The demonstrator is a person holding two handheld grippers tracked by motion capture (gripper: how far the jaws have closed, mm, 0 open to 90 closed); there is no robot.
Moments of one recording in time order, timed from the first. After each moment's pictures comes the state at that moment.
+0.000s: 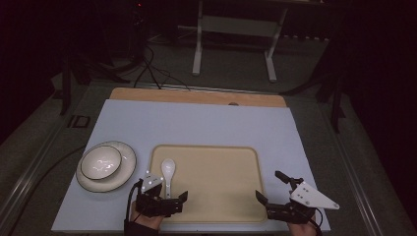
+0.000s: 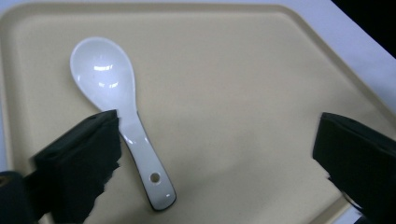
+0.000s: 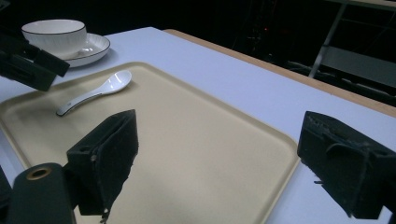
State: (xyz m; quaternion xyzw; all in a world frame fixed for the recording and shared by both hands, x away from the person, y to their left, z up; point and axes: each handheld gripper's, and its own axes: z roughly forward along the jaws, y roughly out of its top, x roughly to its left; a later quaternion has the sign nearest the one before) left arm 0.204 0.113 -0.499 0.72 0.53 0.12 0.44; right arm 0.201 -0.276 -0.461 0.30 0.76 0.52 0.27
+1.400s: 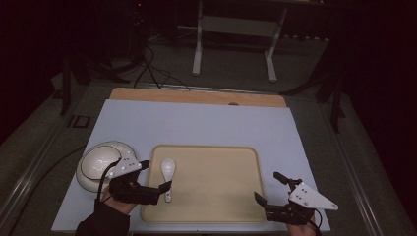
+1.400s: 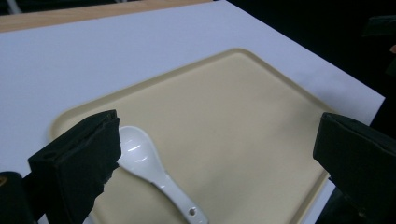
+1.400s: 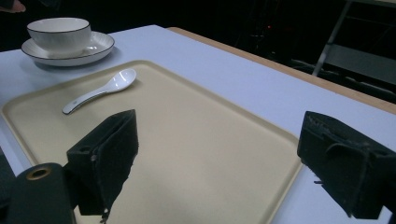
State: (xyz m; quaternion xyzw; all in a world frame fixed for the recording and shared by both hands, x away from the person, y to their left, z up) left arm 0.214 0.172 -0.440 0.76 0.41 0.13 0.49; right arm 0.198 -0.273 -0.460 0.30 0.76 0.52 0.26
